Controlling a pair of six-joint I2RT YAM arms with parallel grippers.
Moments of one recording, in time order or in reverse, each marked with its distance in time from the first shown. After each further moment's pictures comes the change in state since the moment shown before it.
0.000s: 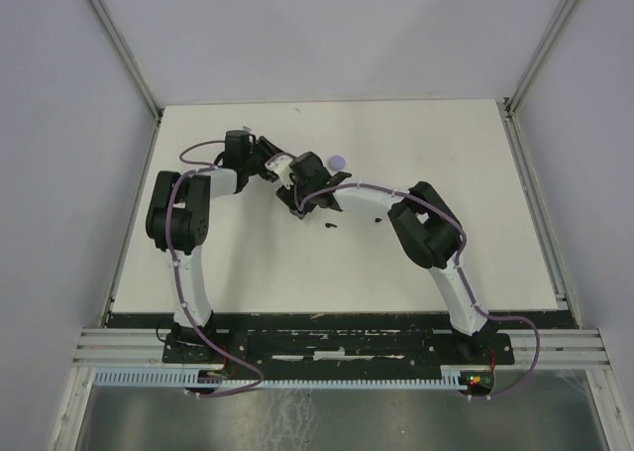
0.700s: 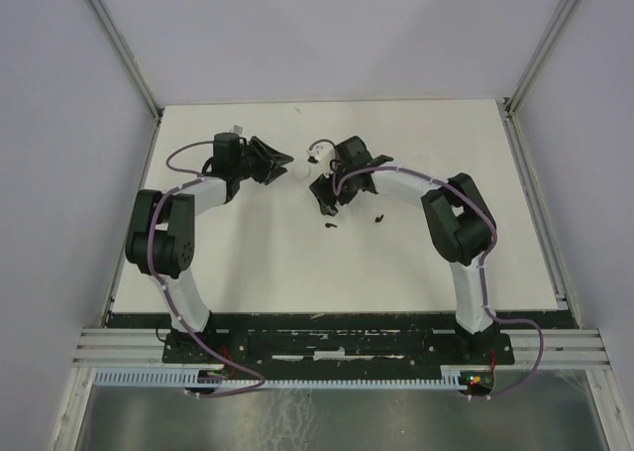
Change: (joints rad) left arm 0.005 -0.249 -0.171 0.000 0.003 0.001; right arm -0.212 -0.164 -0.183 -0.140 -0.276 -0.116
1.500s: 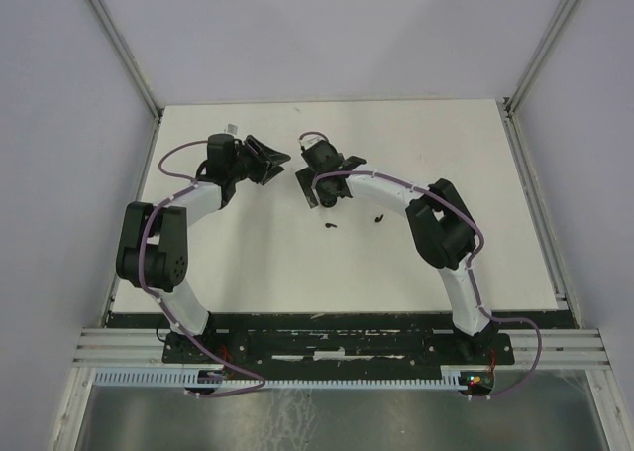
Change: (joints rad) left arm 0.002 -0.123 -0.072 0.000 -0.018 0.000; right arm 0.154 0.042 0.177 -0.121 0.563 0.444
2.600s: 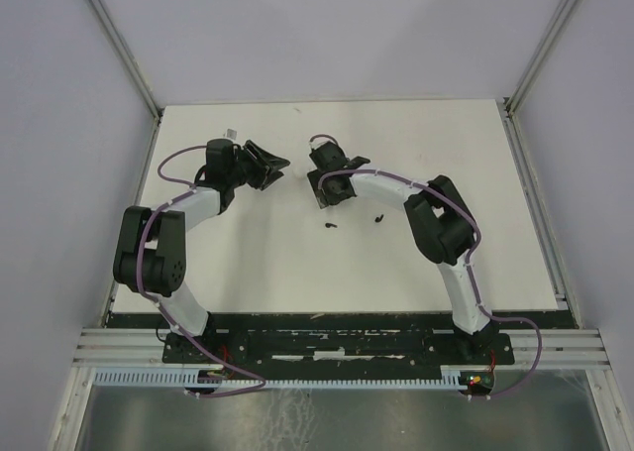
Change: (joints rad) left arm 0.002 -0.034 -0.056 0.012 0.008 0.000; right arm -0.038 0.055 -0.007 -0.023 0.005 0.031
